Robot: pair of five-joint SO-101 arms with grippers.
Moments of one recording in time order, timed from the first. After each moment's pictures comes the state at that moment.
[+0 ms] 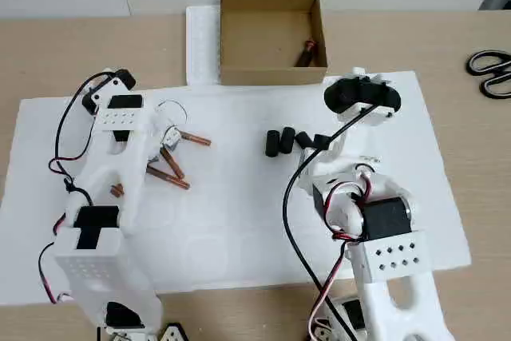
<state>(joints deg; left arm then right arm) -4.8 20.3 6.6 68.2 45.4 -14.9 -50.0 43.1 63.1 -21.0</state>
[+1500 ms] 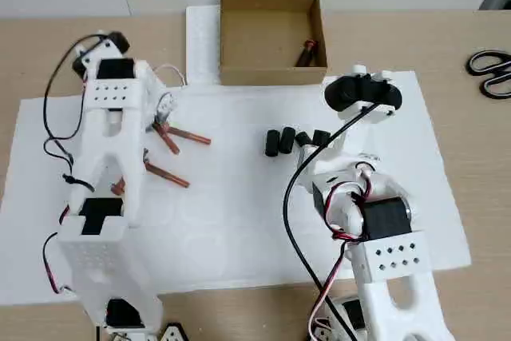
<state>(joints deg) -4.7 25.0 -22.5 87.2 43.5 -14.9 -50.0 43.1 61.4 -21.0</state>
